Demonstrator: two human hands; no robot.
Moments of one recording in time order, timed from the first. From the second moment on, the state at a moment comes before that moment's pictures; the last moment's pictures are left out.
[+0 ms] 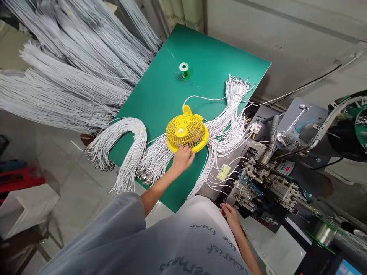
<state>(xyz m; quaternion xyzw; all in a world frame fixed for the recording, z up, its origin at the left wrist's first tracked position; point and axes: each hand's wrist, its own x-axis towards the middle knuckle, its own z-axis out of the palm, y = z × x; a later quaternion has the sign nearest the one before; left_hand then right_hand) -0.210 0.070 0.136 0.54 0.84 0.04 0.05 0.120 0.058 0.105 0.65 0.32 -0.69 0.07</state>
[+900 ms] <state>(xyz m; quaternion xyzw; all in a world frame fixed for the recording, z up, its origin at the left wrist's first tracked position) -0.182 0.033 0.097 0.56 0.82 0.10 0.10 -0.276 0.261 0.115 0.38 0.68 -0.61 -0.13</state>
